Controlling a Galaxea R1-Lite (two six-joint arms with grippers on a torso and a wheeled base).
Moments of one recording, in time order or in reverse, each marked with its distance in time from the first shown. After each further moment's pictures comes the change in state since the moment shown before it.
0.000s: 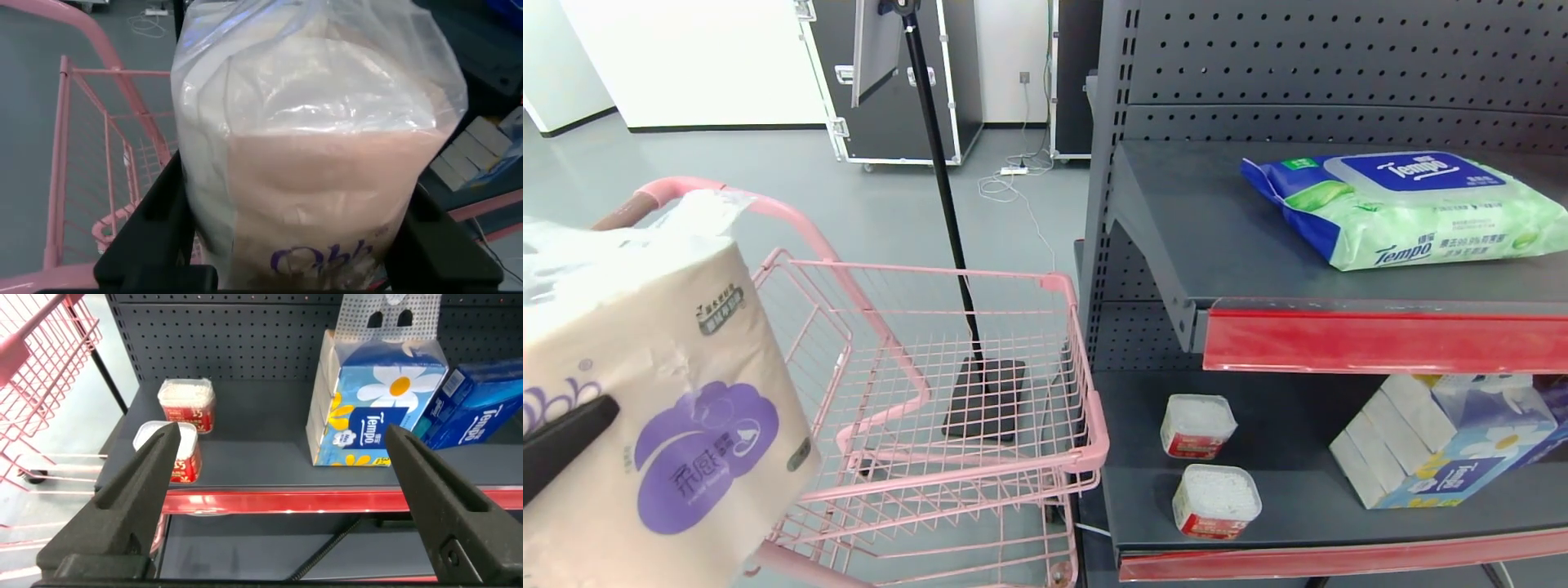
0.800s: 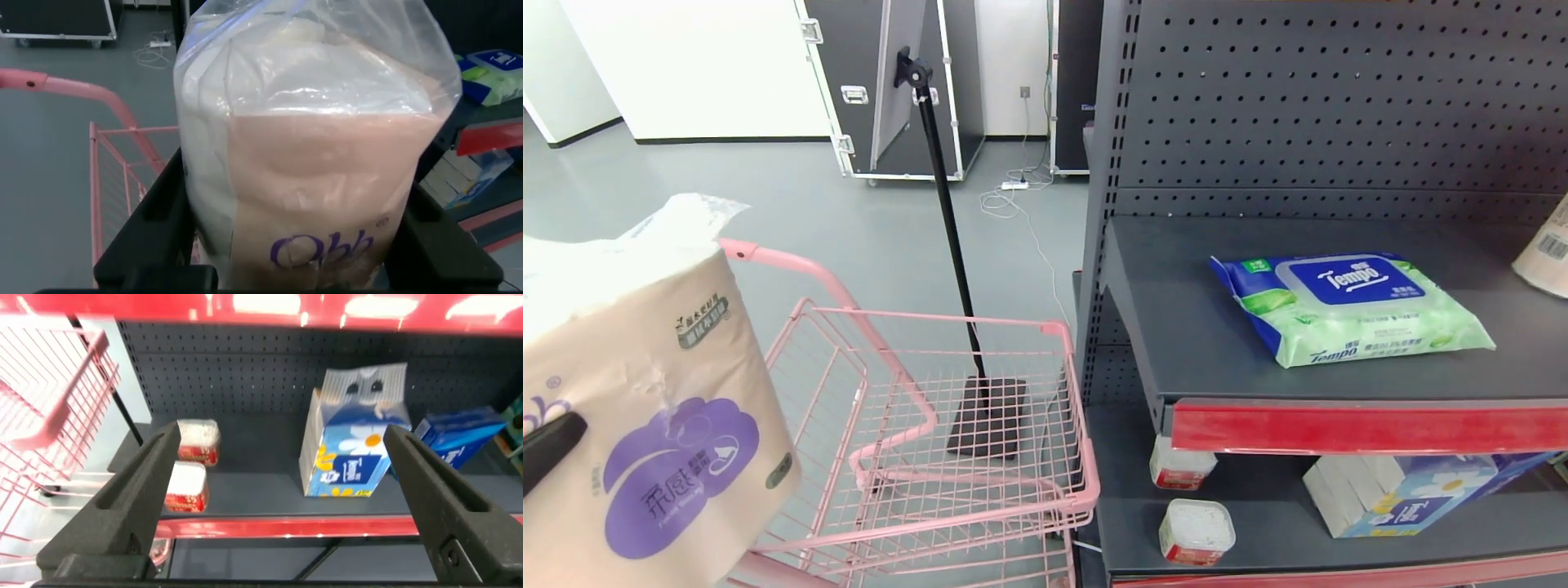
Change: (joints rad) left arm -0.003 -0.046 0.006 -0.001 -0.005 0.042; right arm 0.000 0.000 0.000 0.001 -0.002 -0.004
